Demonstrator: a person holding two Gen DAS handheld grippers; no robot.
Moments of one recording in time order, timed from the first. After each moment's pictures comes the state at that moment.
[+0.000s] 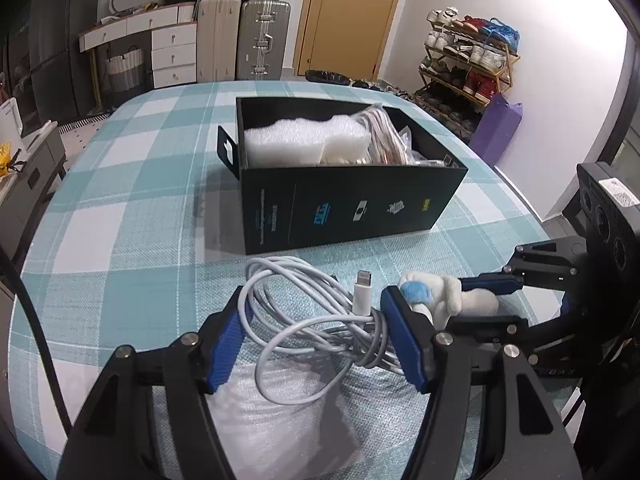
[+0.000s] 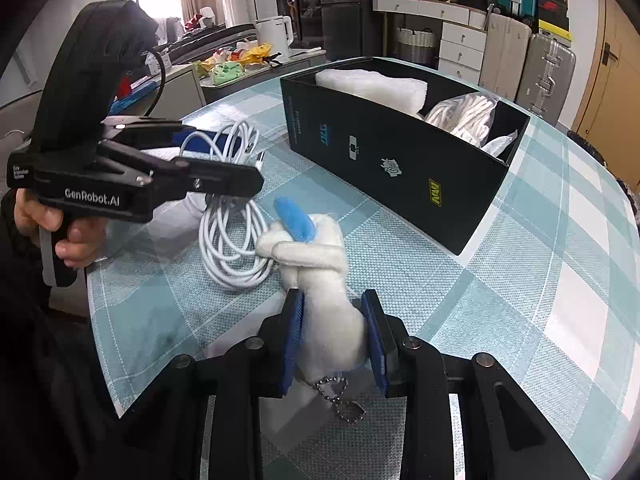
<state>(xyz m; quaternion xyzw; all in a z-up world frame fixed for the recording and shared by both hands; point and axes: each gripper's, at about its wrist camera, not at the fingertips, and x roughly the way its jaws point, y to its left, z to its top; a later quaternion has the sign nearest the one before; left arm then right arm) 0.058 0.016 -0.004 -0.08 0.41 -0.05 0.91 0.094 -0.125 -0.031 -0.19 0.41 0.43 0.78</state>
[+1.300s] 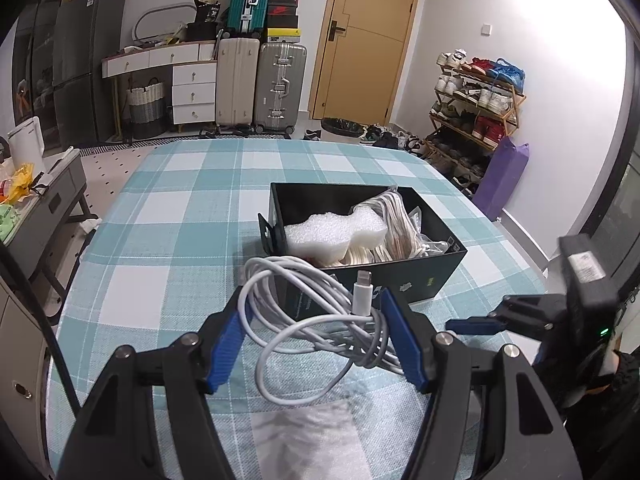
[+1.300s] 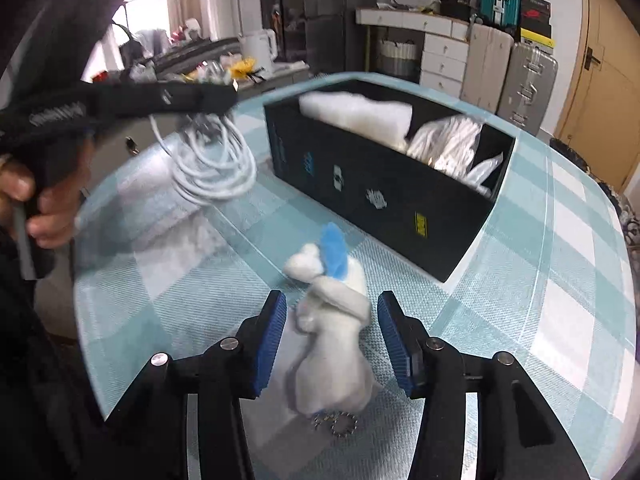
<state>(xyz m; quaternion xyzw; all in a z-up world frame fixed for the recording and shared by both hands) 0.056 0.039 0.043 -0.09 0.33 -0.02 0.94 0.096 -0.117 -0.030 -0.19 0.40 0.40 0.80</state>
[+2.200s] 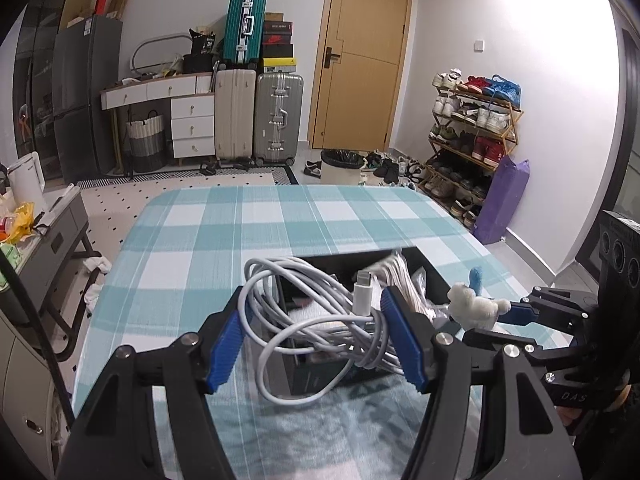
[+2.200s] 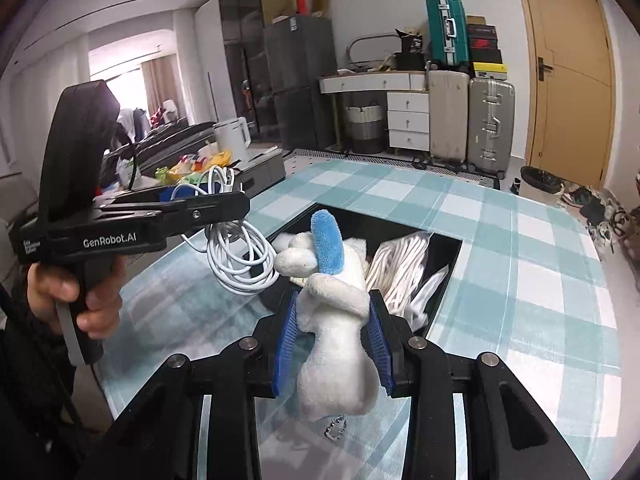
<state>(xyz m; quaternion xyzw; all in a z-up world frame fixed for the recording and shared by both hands) 0.092 0.044 0.080 -0.06 0.28 -0.01 0.96 0.107 -0.136 0.055 -0.07 0.31 0.38 0.87</state>
